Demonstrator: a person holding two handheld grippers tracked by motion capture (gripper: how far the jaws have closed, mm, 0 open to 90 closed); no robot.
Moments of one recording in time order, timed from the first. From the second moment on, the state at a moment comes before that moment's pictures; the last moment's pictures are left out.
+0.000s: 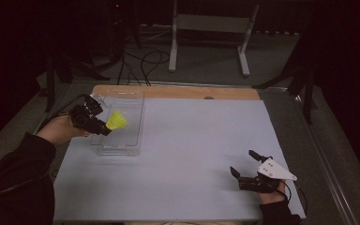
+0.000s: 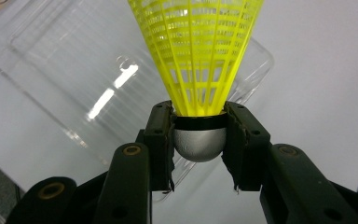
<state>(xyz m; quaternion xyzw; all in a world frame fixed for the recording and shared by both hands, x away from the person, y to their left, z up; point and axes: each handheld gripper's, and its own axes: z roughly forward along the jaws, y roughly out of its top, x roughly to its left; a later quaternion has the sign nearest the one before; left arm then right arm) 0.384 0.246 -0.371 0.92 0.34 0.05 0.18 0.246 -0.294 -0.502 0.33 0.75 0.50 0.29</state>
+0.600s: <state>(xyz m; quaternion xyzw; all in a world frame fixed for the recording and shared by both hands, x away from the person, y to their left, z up) 0.385 0.272 -0.369 0.91 0.37 0.06 0.18 0.246 -0.293 -0.502 0.33 0.75 0.50 0.29</state>
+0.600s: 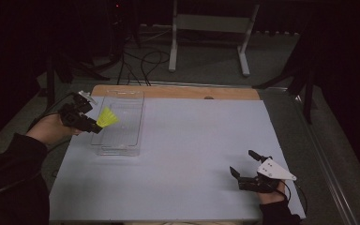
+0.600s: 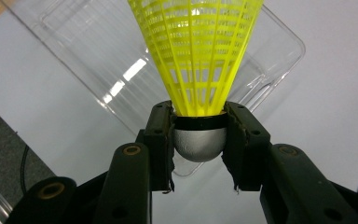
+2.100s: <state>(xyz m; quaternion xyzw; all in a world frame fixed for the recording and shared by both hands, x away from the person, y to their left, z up) 0.388 0.282 -0.396 0.91 0.37 0.05 0.18 0.246 -0.292 -0.502 0.33 0.75 0.50 0.29</state>
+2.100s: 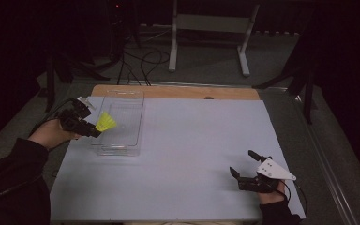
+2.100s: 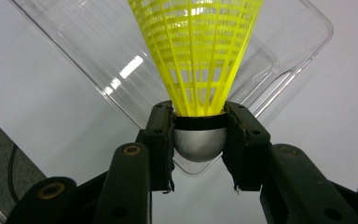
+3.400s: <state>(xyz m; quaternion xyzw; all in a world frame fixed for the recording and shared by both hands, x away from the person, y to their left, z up) 0.398 0.272 -0.430 0.91 0.39 0.05 0.15 0.246 -0.293 -0.502 0.33 0.75 0.50 0.29</state>
